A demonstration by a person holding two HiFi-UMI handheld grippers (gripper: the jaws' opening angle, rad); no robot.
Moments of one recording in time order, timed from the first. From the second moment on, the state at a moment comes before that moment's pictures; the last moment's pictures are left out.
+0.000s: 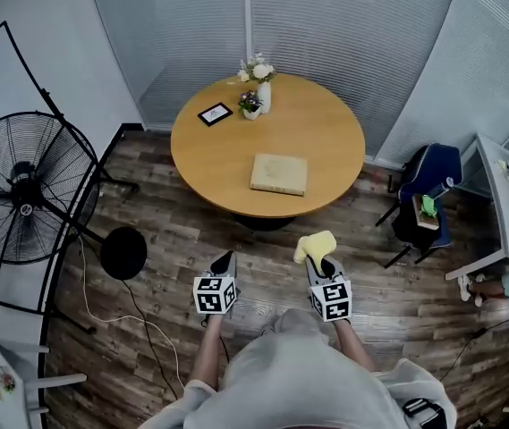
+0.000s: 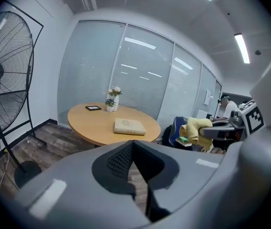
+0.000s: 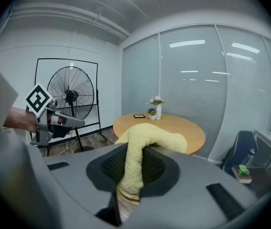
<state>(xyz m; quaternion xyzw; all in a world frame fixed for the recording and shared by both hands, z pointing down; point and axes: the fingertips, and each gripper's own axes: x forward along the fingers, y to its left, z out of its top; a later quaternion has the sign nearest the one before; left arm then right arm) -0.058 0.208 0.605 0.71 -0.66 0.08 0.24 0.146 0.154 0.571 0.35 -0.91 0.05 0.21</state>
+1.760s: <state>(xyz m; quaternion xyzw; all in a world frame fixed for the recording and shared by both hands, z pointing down) -0.202 -0.072 0.618 0.65 -0.71 0.09 0.27 -0.025 -0.152 0.595 0.26 -0.94 0.07 0.23</state>
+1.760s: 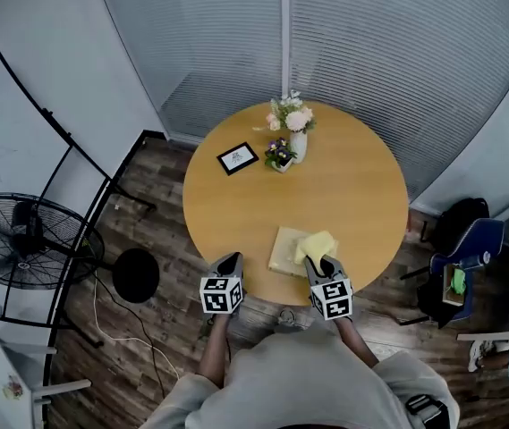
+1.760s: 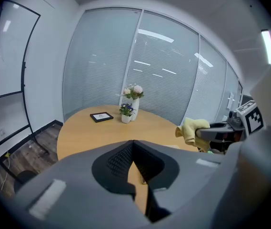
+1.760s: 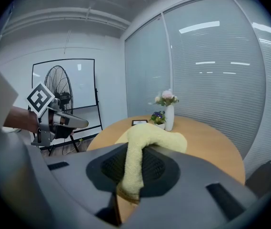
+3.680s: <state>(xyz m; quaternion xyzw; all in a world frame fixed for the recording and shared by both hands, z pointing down) -0.236 -0.139 0.647 0.68 -0.65 0.13 0.30 -0.127 -0.209 0.656 0.22 -0.93 0.10 0.29</state>
